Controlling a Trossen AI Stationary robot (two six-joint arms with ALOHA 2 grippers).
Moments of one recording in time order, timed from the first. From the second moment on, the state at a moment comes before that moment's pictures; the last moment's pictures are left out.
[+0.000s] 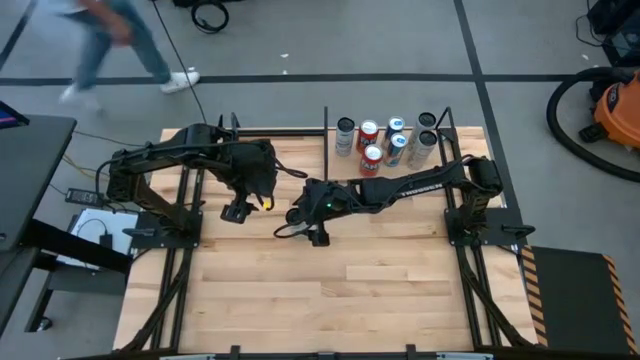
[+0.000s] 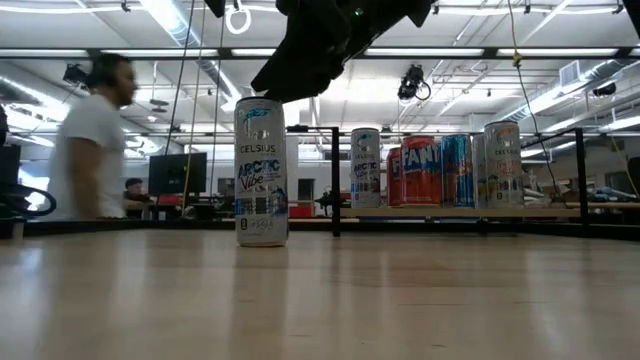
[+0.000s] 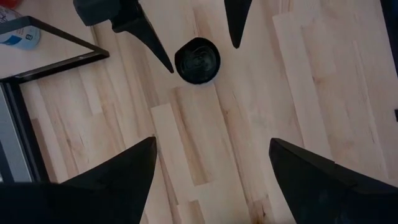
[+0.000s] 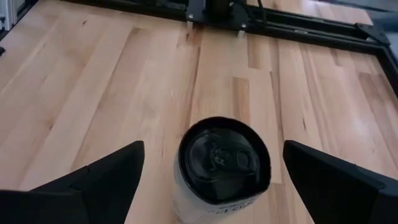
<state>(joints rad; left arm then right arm) 0.04 1.54 1.90 -1.57 0.03 0.32 0.05 1.85 1.41 -0.20 0.03 -0.13</state>
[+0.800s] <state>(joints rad) 0.04 1.54 1.90 -1.57 0.03 0.30 0.04 1.88 1.40 -0.16 0.02 -0.13</state>
